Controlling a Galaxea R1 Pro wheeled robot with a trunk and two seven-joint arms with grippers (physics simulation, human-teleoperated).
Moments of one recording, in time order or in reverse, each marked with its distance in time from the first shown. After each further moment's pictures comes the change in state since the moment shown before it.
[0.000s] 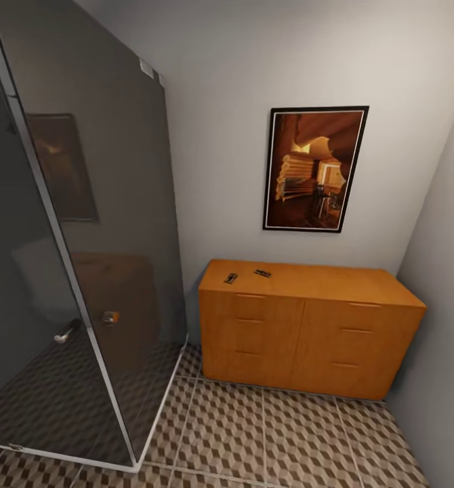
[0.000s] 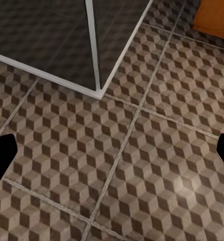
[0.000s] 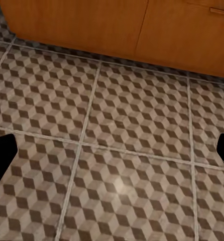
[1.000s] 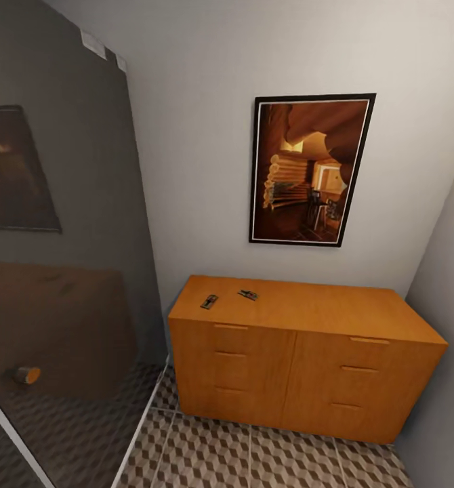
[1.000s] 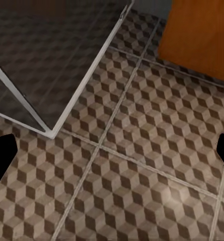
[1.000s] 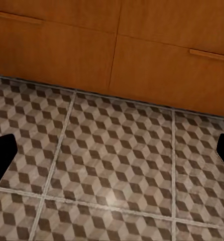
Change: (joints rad) left arm 0.000 -0.005 0.000 0.000 0.000 0.002 0.001; right arm 0.000 0.000 0.000 0.001 0.000 0.000 0.000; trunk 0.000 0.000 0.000
